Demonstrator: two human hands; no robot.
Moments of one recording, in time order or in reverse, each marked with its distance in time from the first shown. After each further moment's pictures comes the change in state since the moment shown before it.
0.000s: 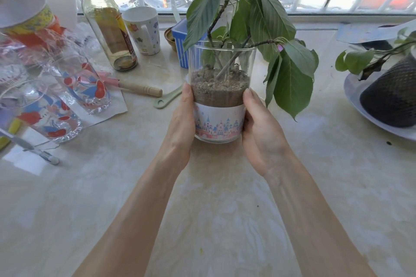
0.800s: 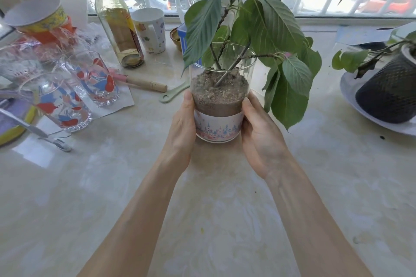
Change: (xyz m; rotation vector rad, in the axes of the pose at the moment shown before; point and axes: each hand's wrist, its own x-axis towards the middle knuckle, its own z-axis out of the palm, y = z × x) left_hand -0.024 -0.005 -0.002 0.022 0.016 0.043; right_hand -0.021 0.009 -0.005 -0.002 -0.032 -0.056
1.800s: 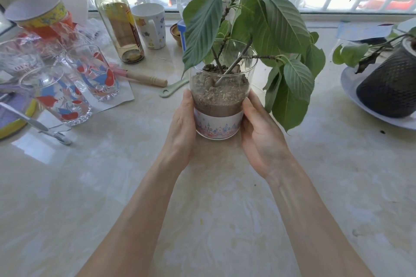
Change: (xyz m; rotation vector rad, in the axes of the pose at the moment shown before) left_hand -0.005 -0.010 -0.001 -0.035 0.015 -0.002; right_hand -0.008 0.008 -0.010 -0.031 -0.063 0.001
